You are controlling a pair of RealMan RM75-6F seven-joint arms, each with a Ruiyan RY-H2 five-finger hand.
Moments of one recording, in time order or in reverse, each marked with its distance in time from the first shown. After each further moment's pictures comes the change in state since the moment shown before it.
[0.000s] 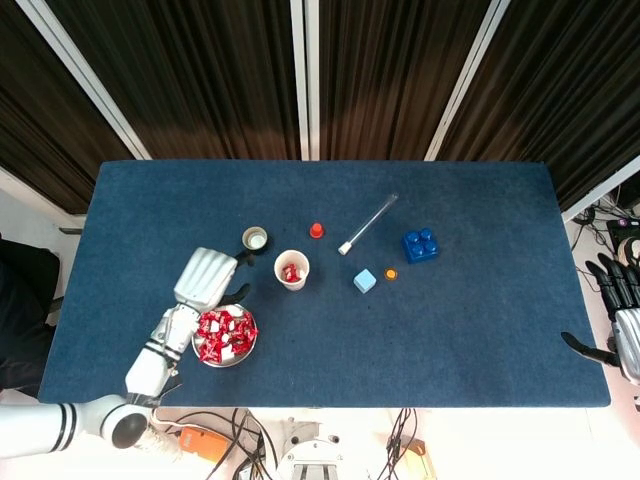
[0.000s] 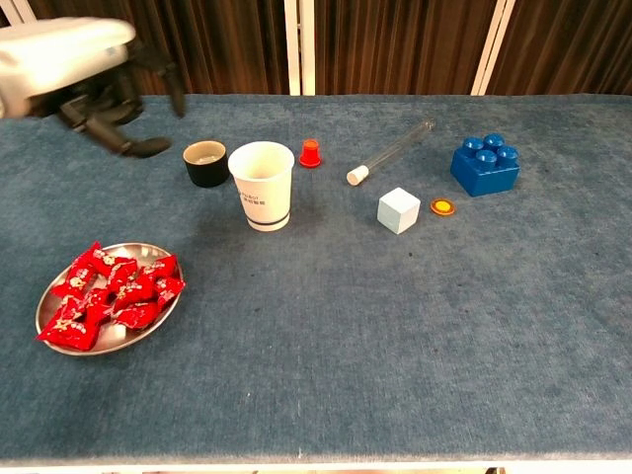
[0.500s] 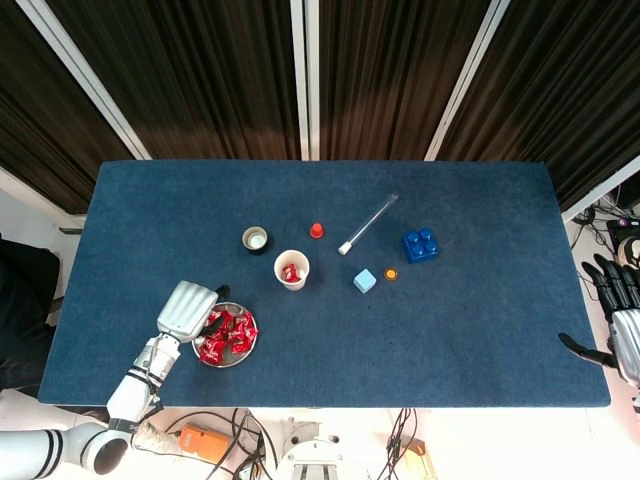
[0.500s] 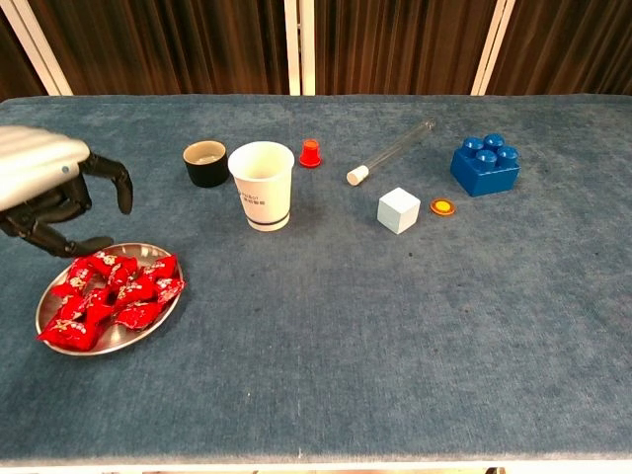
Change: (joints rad) left arm 0.098 -0.050 0.119 0.128 0.047 -0.035 0.056; right arm 0.000 0.005 -0.004 -0.012 -0.013 0.007 -0.009
